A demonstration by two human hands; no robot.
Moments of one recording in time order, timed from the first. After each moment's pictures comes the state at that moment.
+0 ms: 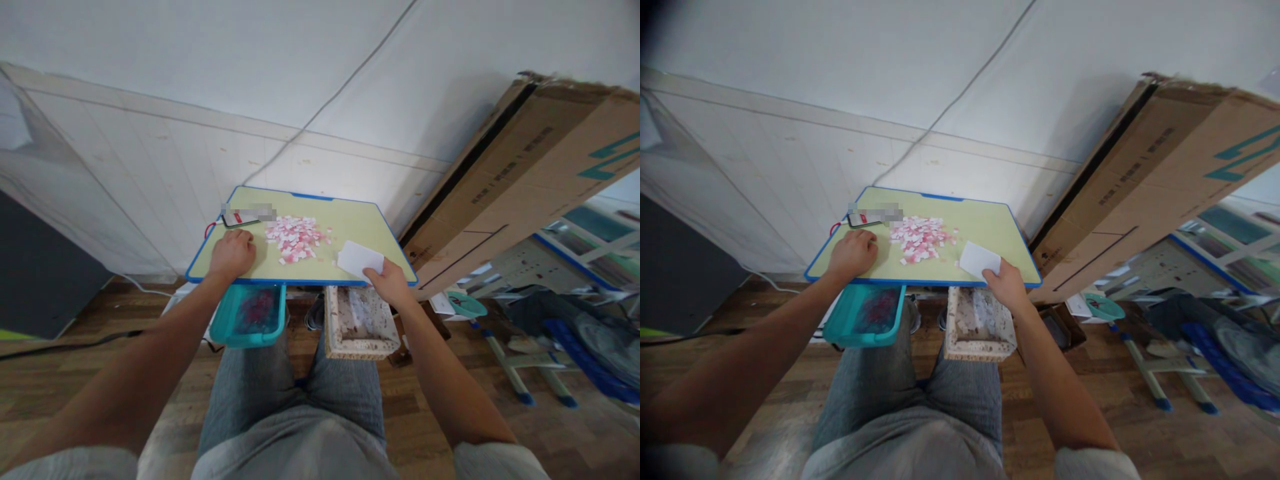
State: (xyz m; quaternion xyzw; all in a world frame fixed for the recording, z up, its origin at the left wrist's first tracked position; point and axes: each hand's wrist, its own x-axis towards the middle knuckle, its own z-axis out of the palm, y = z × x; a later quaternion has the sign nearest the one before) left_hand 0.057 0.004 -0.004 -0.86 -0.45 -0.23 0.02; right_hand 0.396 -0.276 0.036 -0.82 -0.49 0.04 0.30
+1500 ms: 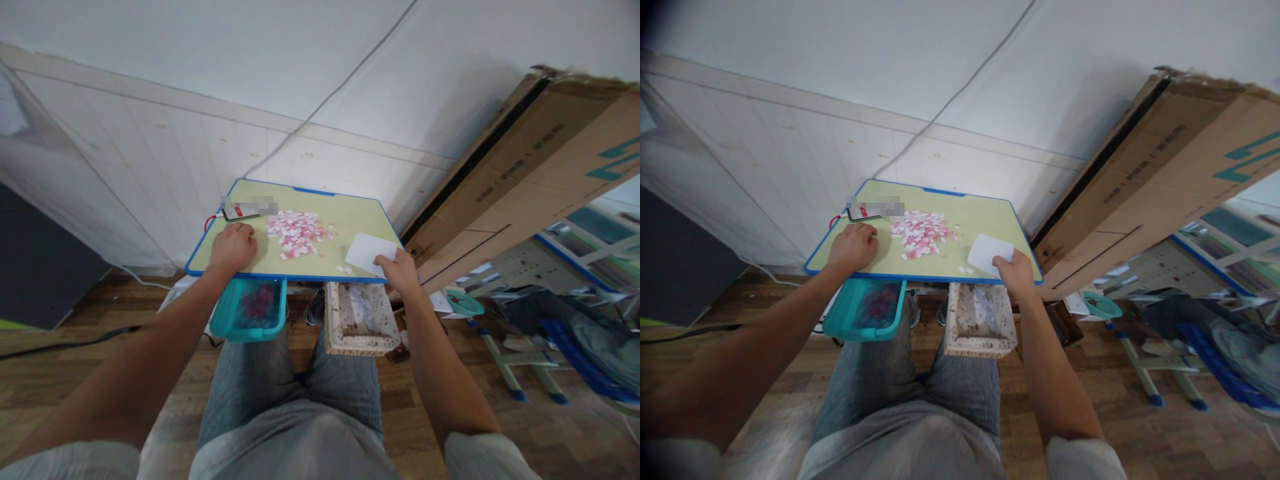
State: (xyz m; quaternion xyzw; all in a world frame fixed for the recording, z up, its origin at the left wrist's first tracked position) left_hand 0.056 0.011 -0.013 -0.86 -0.44 -0.25 0.04; right_hand 0.419 -0.265 0.043 -0.82 -0.42 0.06 0.38
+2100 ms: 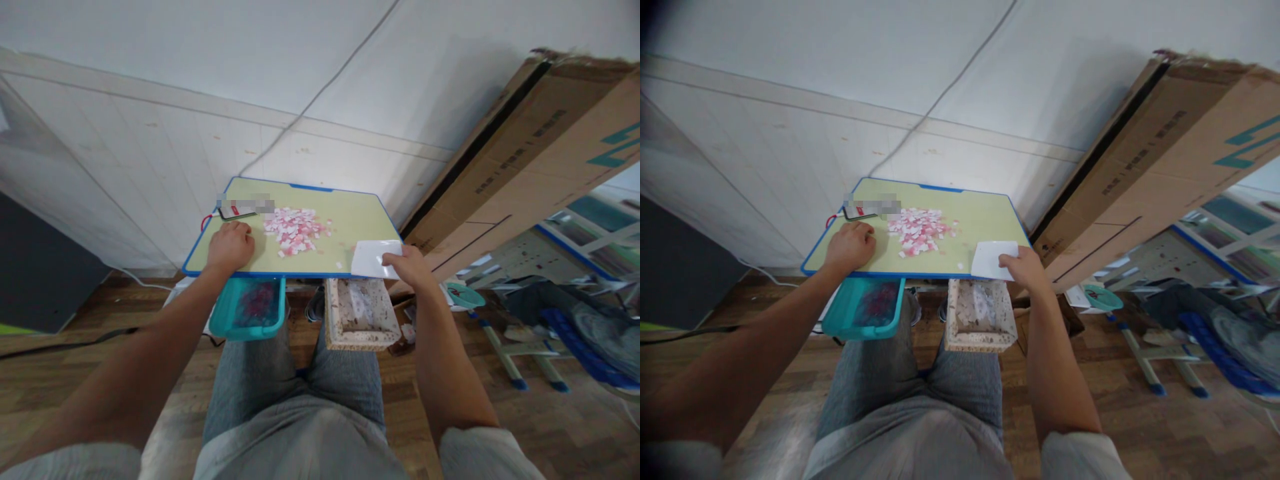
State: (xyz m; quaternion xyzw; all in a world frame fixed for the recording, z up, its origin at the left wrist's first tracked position) left_hand 0.058 0.009 -0.009 -0.86 -0.45 -0.24 0.02; right_hand 0.426 -0.279 0.066 -0.85 -0.40 0.13 0.31
